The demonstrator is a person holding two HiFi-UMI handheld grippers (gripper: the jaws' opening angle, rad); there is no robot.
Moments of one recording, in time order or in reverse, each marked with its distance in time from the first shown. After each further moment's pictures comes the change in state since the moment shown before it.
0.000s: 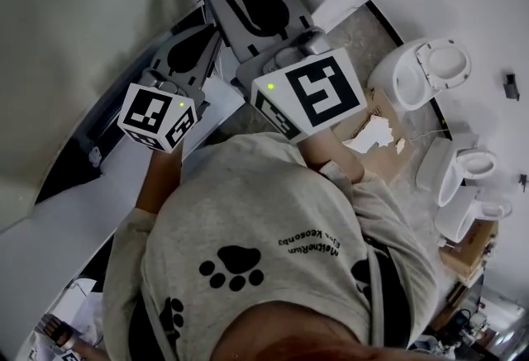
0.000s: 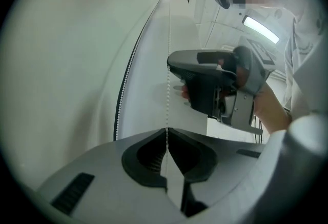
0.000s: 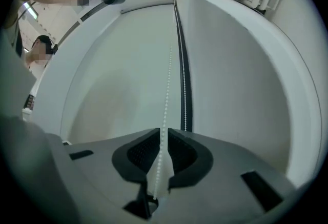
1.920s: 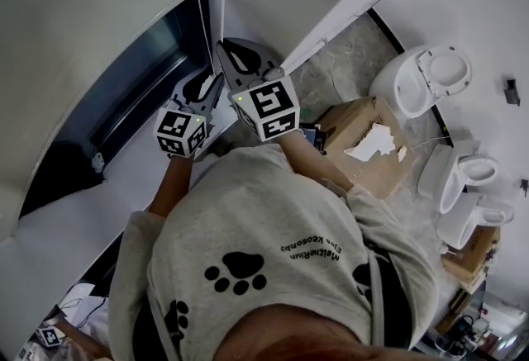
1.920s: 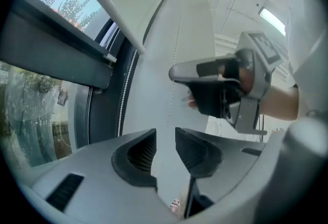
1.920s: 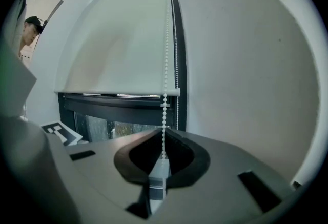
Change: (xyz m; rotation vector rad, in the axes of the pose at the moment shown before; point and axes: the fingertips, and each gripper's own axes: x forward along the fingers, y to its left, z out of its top) left arm -0.014 0.014 -0.162 -0.116 0.180 0.064; right arm -0.009 0.001 -0.184 0.044 0.302 -0.059
